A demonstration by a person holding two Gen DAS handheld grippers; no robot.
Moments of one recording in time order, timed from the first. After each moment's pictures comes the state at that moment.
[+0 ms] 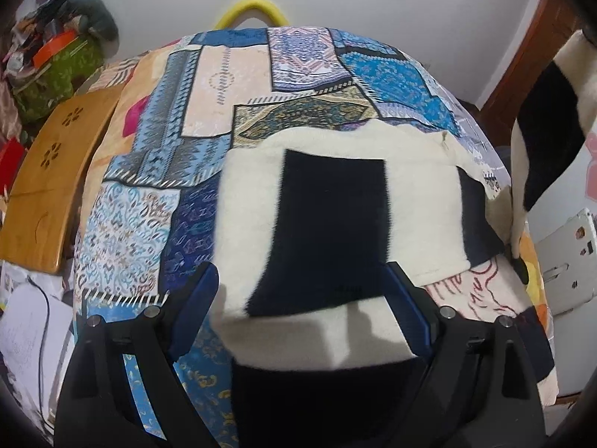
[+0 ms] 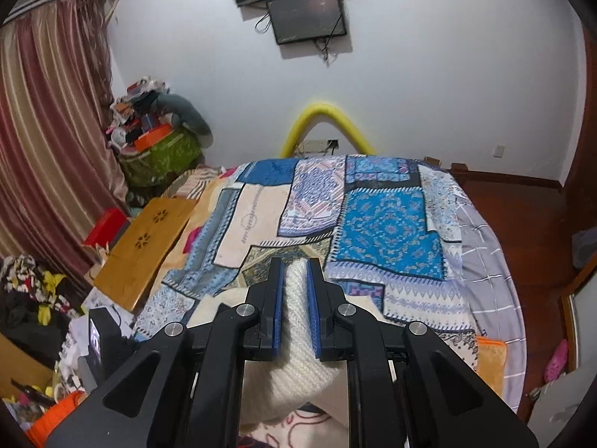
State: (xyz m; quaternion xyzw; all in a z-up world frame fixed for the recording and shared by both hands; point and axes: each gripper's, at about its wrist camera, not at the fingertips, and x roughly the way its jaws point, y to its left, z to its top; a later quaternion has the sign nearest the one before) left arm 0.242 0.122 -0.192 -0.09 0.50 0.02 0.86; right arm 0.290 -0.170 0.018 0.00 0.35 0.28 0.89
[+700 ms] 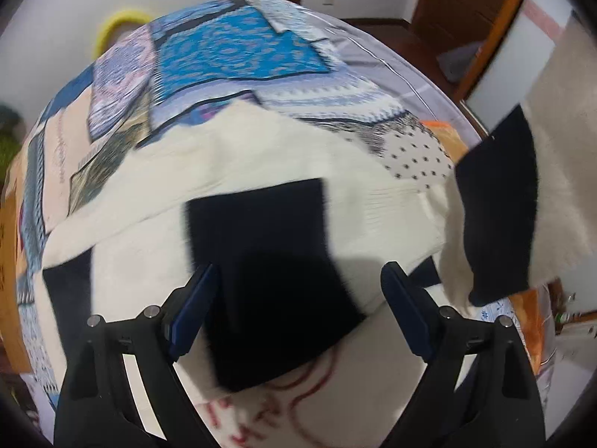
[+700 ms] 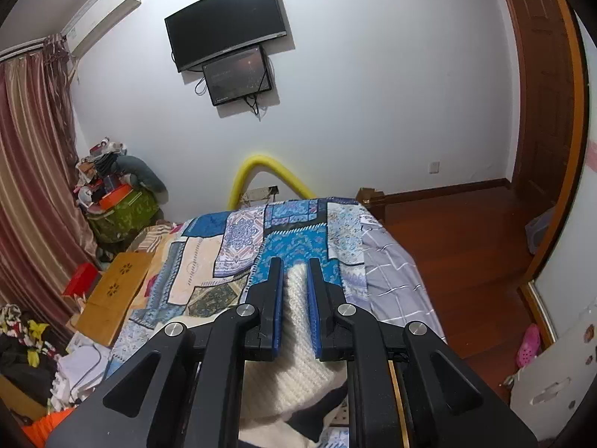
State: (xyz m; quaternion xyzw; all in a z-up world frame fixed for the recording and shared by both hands) left arm 0.360 -0.121 -0.222 0.05 0.56 -0.11 0.82; right arm 0.267 -0.327 0.090 0.04 0.29 0.20 0.93
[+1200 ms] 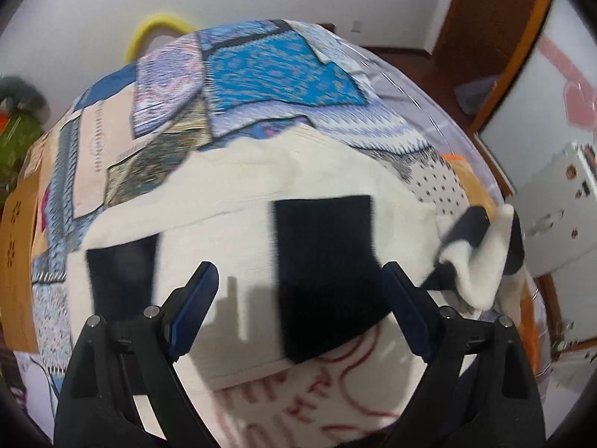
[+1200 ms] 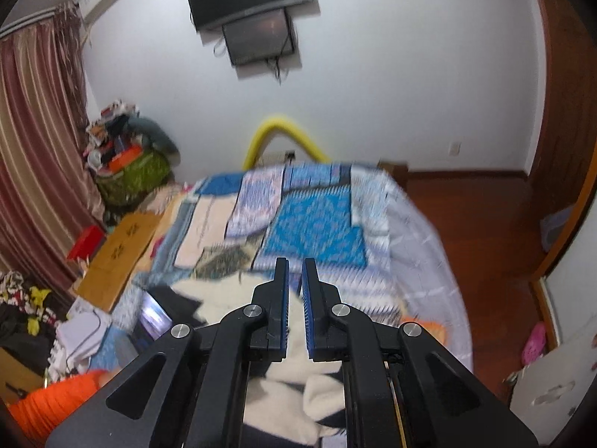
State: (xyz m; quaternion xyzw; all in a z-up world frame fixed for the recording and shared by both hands) left arm 0.339 -0.054 -0.183 0.00 0.52 -0.07 0.85; right arm 0.279 -0.277 0.022 0.00 0.36 0.23 0.90
